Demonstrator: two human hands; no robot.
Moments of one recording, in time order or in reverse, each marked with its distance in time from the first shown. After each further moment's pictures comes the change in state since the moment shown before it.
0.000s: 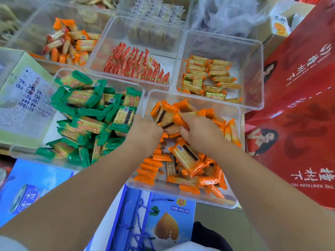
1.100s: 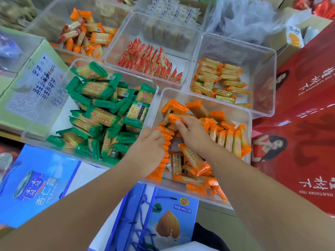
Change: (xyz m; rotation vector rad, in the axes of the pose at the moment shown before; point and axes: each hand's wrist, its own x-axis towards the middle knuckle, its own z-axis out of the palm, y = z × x) left_hand -0.062 -0.002 0.041 -0.044 0.229 0.211; right_hand 0.018 -0.026 0.043 0.502 -0.031 0.106
